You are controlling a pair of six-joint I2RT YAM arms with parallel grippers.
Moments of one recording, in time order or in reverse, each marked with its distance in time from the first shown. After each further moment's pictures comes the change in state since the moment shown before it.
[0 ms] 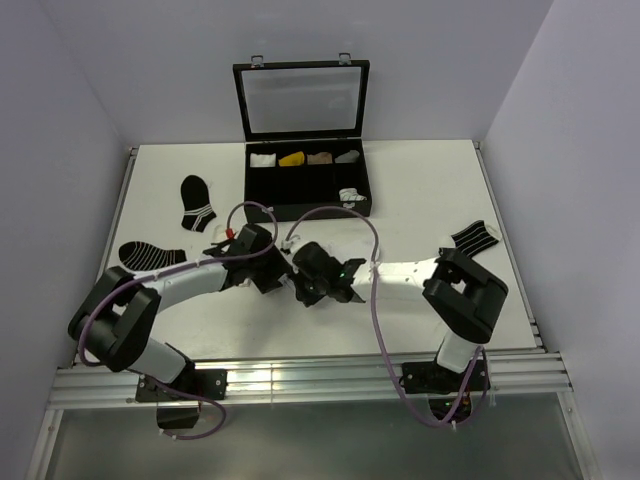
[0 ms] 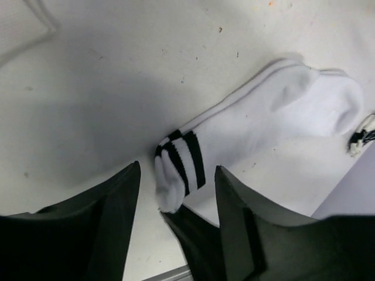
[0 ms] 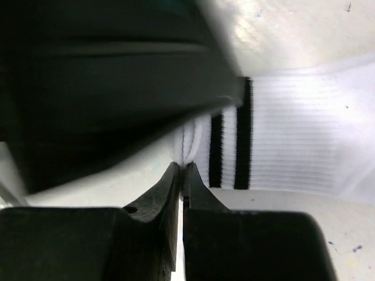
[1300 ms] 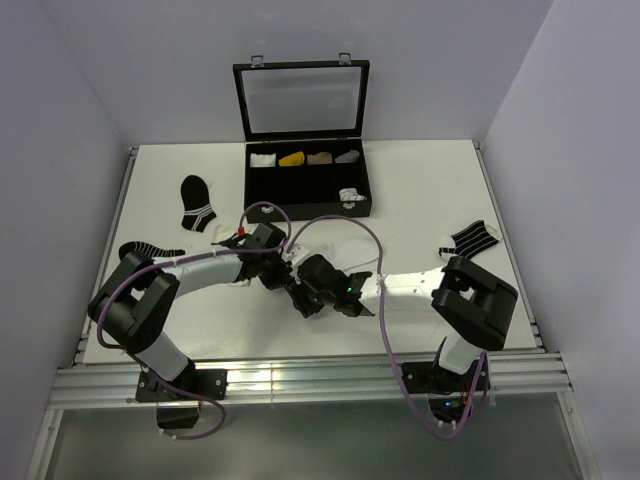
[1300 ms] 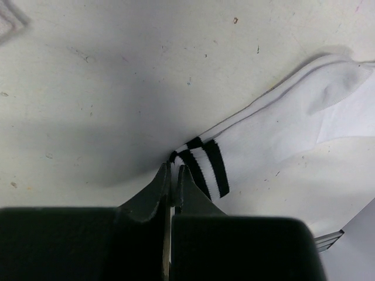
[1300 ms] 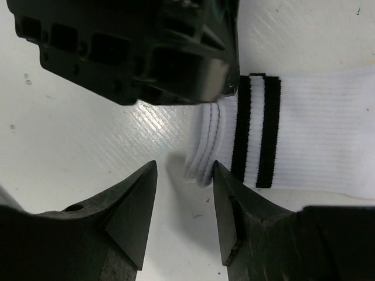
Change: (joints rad) left arm -0.043 0.111 0.098 -0.091 -0.037 0.032; right arm 0.039 -0.080 -0.131 0.139 0.019 -0.063
